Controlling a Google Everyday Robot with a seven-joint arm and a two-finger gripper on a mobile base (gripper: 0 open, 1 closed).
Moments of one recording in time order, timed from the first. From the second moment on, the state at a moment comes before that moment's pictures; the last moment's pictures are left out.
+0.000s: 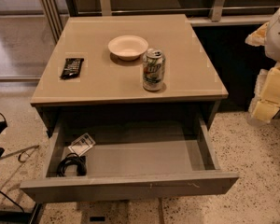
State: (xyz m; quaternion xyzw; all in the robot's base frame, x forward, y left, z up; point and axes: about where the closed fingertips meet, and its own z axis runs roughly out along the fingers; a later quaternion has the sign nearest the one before) arm 0.438 -0.217 0.976 -0.60 0.78 -0.03 0.16
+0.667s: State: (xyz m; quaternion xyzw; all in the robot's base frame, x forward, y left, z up) arm 0.474 -0.209 0.974 -0.59 0.78 -0.02 0.20
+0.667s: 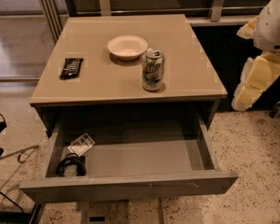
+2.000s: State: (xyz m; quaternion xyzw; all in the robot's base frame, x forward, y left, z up) arm 0.598 -0.125 0.940 -0.53 0.77 0.11 0.32
